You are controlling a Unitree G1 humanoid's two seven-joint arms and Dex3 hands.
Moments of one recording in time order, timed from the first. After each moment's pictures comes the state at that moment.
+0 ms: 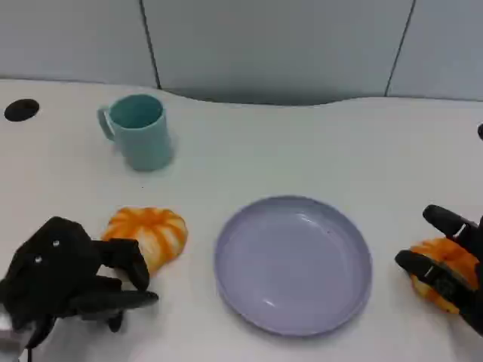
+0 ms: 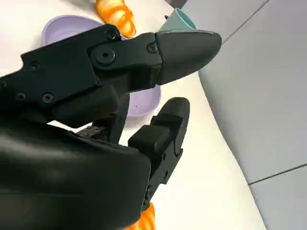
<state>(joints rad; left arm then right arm) -0.21 0.38 -0.10 0.41 0.03 0.05 -0.53 0.04 -0.07 -0.33 -0.13 0.63 0.65 0.16</state>
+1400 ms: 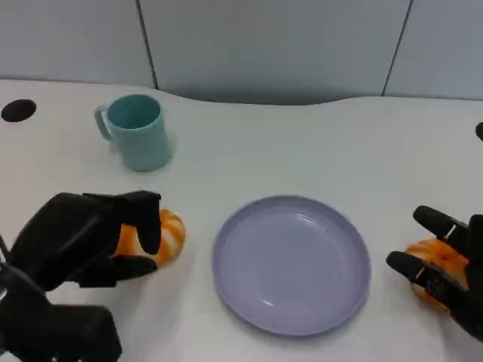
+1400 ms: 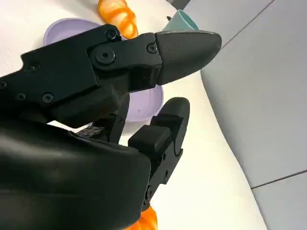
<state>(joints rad) -0.15 0.51 -0.07 0.19 0.58 -0.61 -0.09 0.05 -0.05 -0.30 -0.16 0.62 0.65 0.13</state>
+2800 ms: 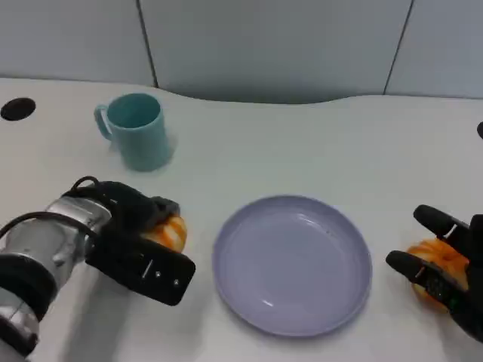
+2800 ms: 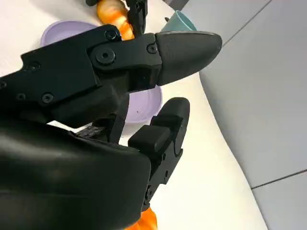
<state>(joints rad) -0.80 0.36 -0.67 1.01 0.95 -0.26 -0.21 0.06 -0.04 -0.30 -0.18 0.64 0.65 0.12</state>
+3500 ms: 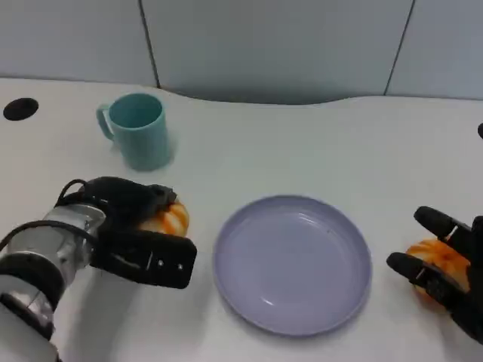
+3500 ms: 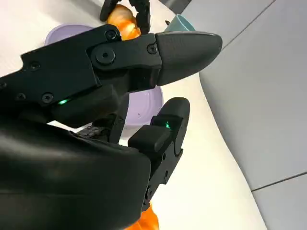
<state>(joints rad) -0.85 0.30 -0.64 1.24 0.80 -0.31 0.02 0.07 -0.05 -0.30 -0.18 0.65 0.65 0.13</state>
